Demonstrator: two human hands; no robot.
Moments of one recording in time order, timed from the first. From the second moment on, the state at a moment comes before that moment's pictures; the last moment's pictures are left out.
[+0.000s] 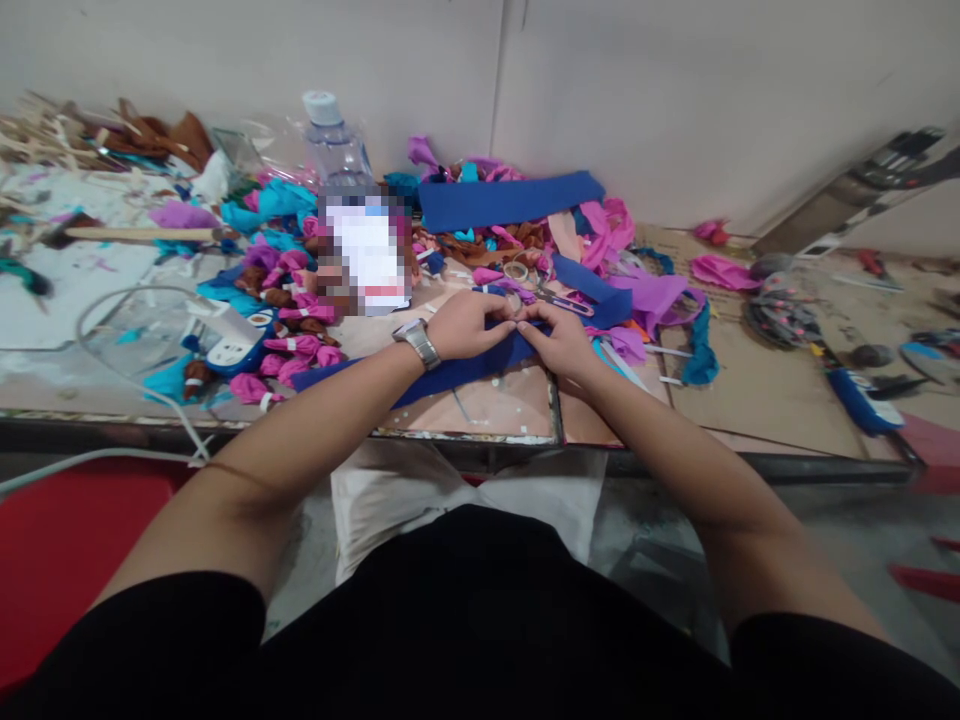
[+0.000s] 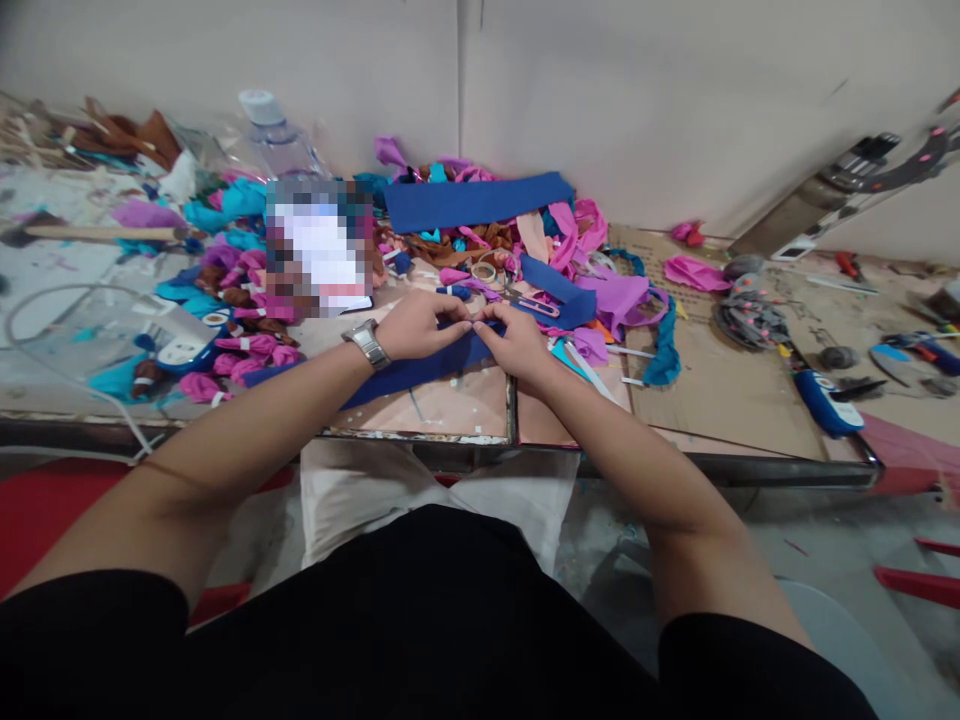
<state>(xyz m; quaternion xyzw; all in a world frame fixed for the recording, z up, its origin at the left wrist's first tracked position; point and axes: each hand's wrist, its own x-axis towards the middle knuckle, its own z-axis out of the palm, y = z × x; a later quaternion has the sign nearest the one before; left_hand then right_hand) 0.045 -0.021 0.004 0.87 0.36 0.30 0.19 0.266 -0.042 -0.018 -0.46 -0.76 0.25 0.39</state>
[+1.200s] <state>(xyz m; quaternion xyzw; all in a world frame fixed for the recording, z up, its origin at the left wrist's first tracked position) 0.046 -0.019 0.004 0.84 0.37 0.32 0.24 0.265 -0.045 -0.008 -0.46 -0.77 0.18 0.41</state>
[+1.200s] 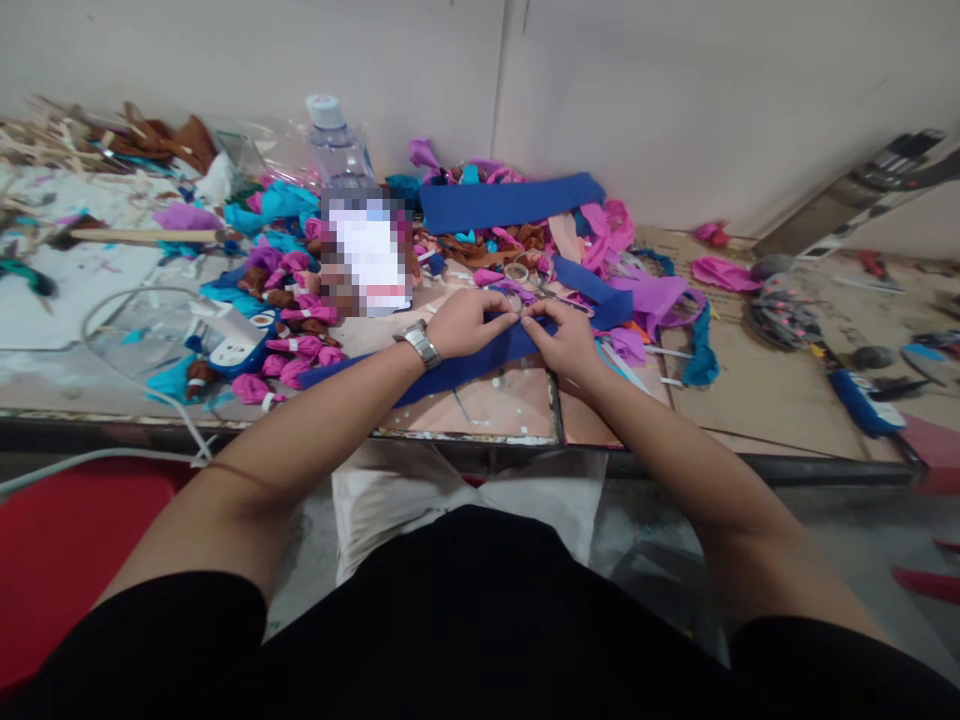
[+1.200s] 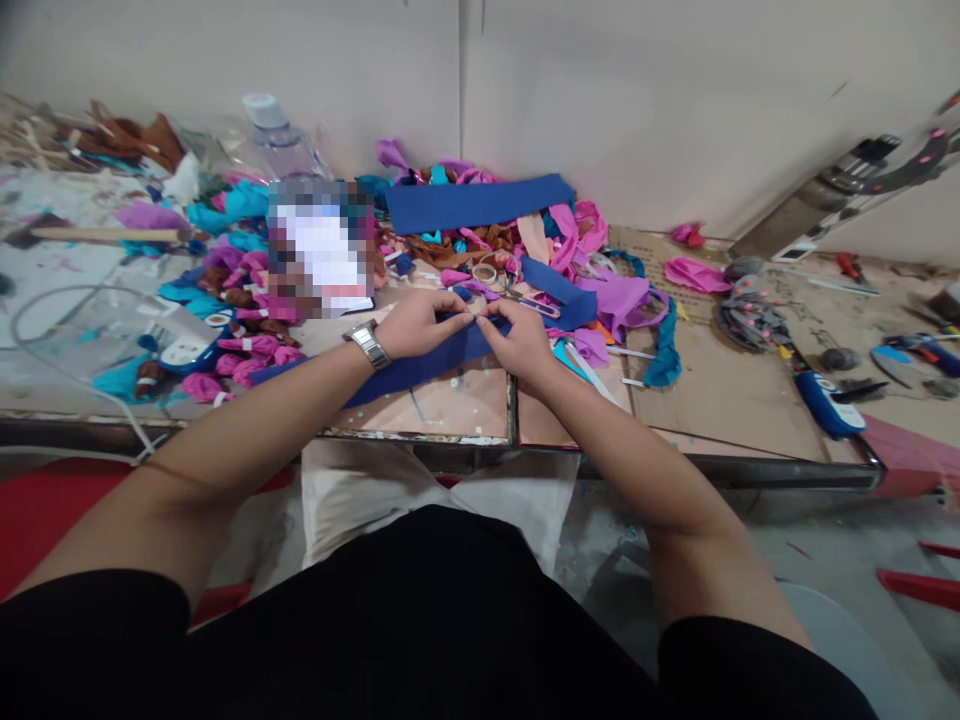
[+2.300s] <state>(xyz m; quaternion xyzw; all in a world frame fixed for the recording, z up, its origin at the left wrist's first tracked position) 0.041 -0.015 0.004 0.85 0.36 0.31 0.24 0.266 -0.039 -0.008 -0.47 -0.73 0.27 0.42</state>
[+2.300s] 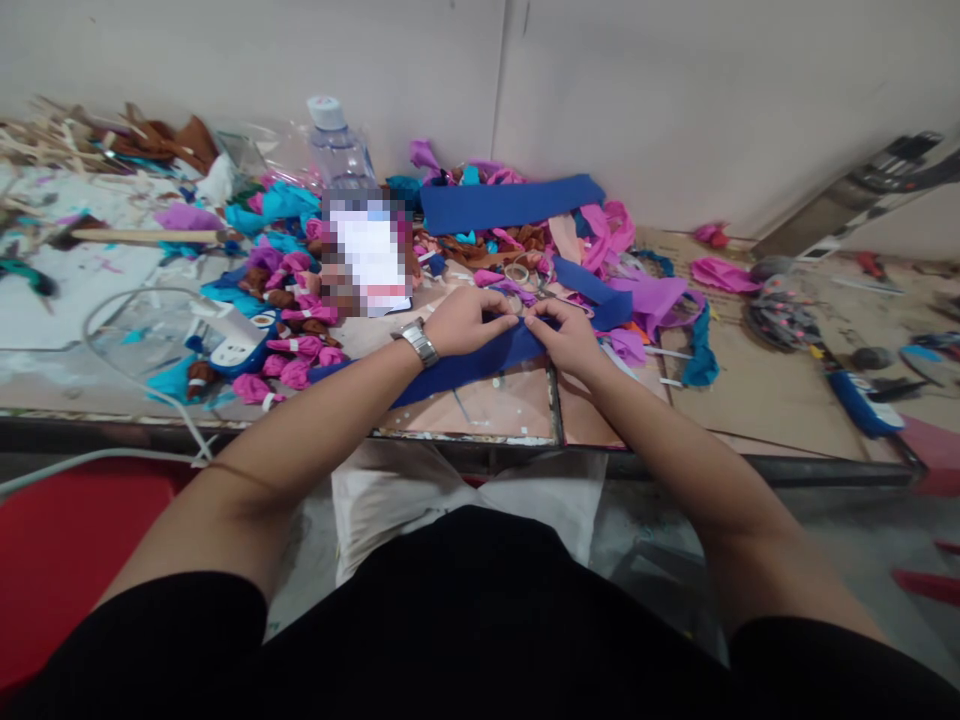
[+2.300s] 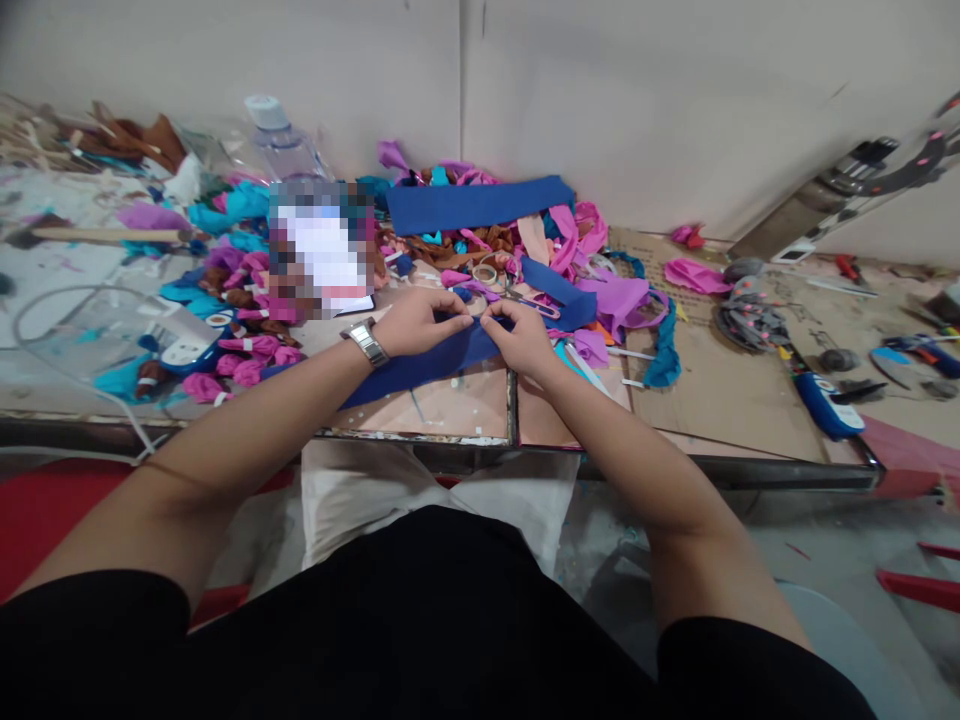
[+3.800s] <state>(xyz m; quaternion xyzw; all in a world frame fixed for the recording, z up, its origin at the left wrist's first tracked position) 0.038 -0.003 0.003 0.77 0.38 0.30 0.41 0.264 -0.049 -0.008 -0.42 -0.75 0.24 0.46</state>
